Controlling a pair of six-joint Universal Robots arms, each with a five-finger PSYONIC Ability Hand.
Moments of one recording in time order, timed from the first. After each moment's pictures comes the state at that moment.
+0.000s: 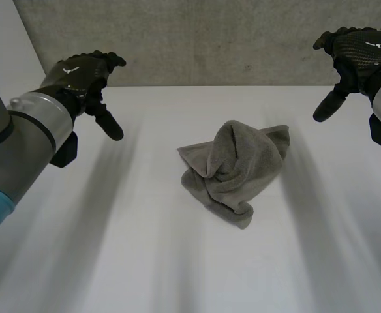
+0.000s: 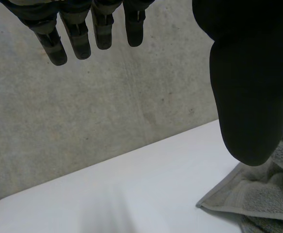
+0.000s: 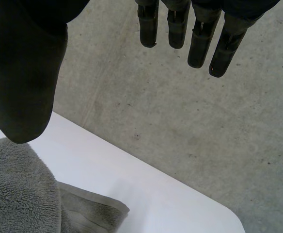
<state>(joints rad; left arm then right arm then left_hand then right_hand) 4.25 -1.80 -1.27 2.96 -1.64 3.12 1.88 -1.41 1.26 0.20 1.58 2.99 0.17 0.17 0.17 0.17 0.03 0.22 0.25 0.24 0.26 0.06</state>
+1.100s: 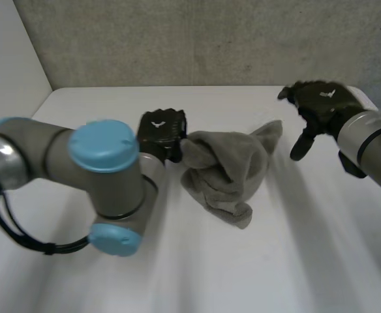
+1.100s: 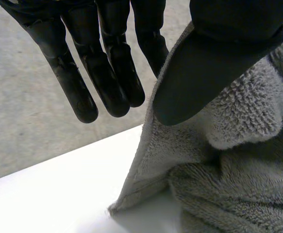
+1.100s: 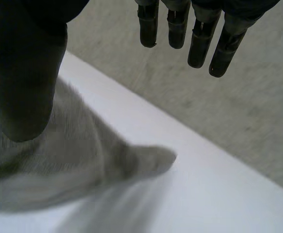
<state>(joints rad) 4.03 -2.21 -1.25 3.40 -1.75 3.12 1.89 -1.28 1.33 0.19 1.43 2.90 1.12 1.15 1.15 1.15 0.96 0.22 0.25 0.24 0.26 0.06</state>
